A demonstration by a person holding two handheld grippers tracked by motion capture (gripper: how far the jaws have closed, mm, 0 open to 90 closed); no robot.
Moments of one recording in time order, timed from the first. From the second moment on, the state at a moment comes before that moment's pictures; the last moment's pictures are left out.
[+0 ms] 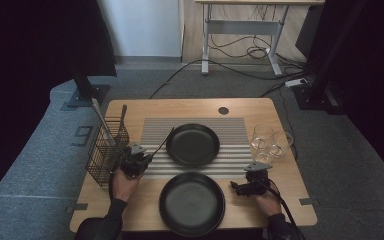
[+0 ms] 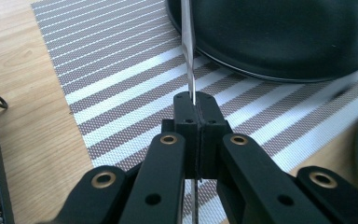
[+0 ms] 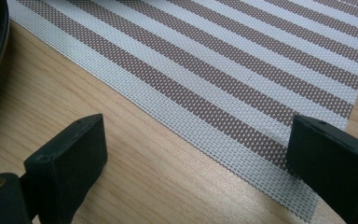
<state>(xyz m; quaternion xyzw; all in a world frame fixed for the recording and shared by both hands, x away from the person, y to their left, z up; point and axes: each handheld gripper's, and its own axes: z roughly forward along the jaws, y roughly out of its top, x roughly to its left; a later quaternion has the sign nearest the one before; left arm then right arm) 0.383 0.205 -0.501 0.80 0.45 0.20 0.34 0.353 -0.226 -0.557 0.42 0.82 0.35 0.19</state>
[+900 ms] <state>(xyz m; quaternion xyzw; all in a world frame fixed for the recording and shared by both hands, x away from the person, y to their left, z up) 0.423 0.192 -0.530 0.78 0.50 0.20 0.31 0.353 -0.226 -0.557 0.41 0.82 0.35 0.18</state>
